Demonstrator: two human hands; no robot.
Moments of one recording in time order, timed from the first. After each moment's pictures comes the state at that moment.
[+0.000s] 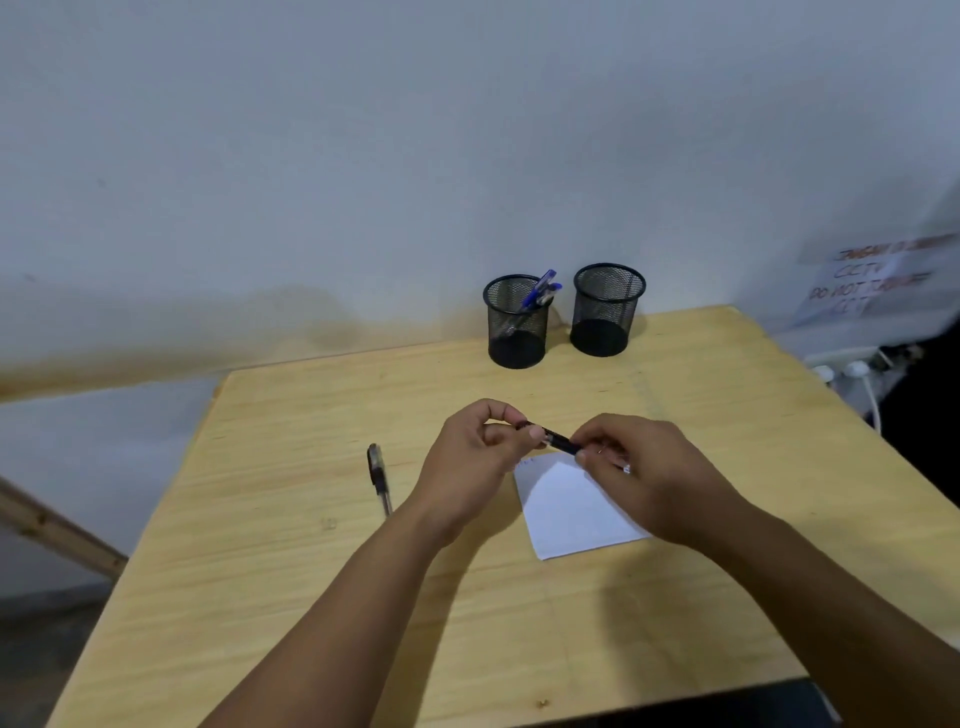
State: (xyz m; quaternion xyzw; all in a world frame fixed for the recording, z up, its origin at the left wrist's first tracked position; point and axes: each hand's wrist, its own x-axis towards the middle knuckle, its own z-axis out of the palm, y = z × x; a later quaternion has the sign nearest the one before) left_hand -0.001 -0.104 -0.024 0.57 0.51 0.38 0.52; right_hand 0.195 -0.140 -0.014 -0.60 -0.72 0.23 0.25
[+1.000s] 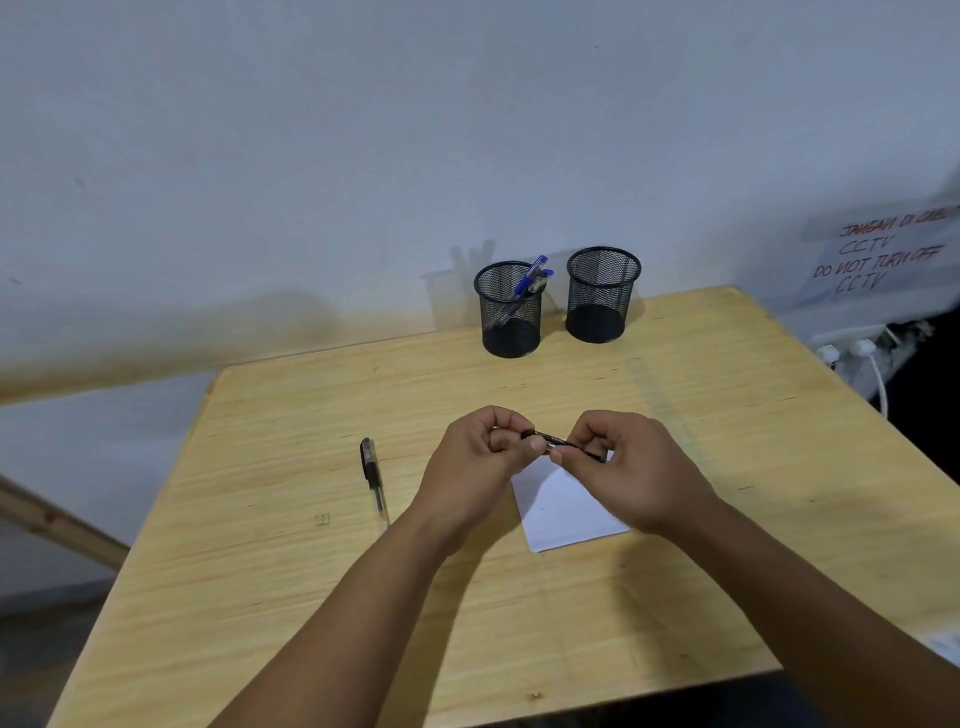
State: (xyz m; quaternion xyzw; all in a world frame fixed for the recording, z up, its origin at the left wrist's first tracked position) left_hand 0.007 -0.114 -0.029 0.56 0.53 0.36 0.53; right_hand 0.189 -0.135 -0.034 -0.63 -0.65 0.30 0.31
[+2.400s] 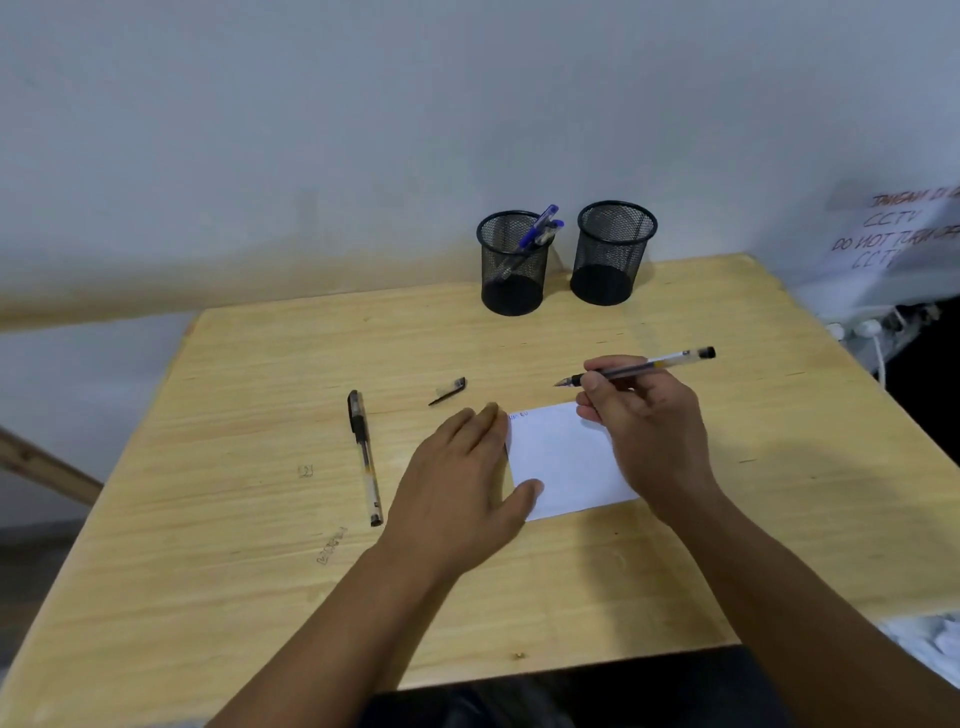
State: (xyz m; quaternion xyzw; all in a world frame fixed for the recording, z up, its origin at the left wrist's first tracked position) left_hand -0.010 -0.144 -0.083 0.81 0.56 0.13 0.10; right_hand 0.181 -0.133 -0.043 -0.60 -0.49 0.34 0.54
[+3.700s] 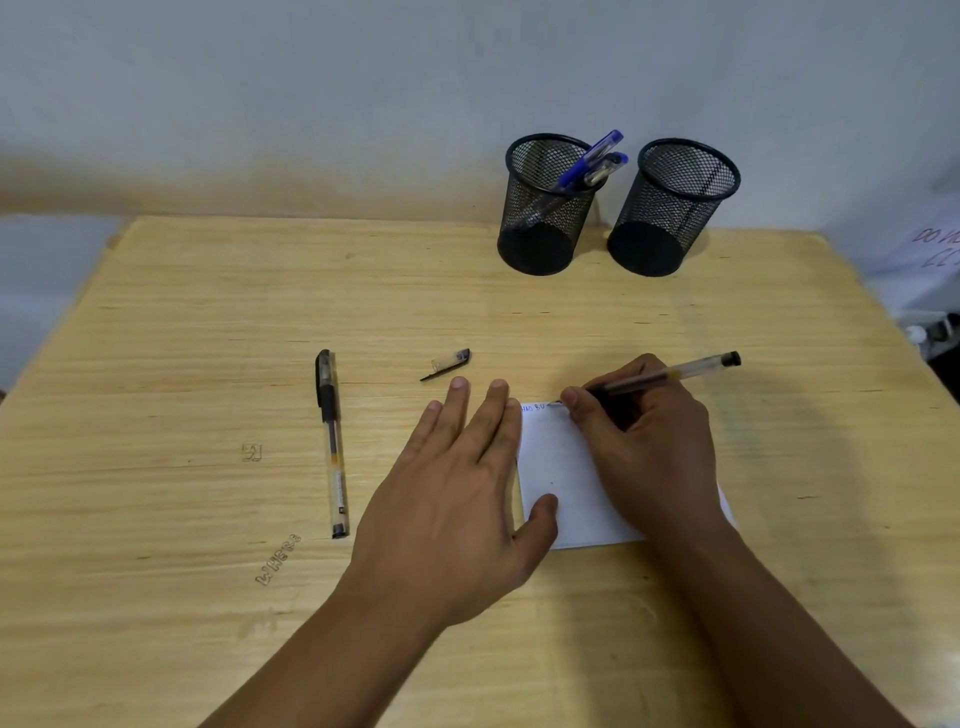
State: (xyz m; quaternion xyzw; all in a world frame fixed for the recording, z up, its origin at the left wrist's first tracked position) left_hand -0.007 -0.144 -0.082 0.82 0.56 0.09 0.11; right_hand 0.164 -0.109 -0.074 -0.67 -0.59 0.23 0.39
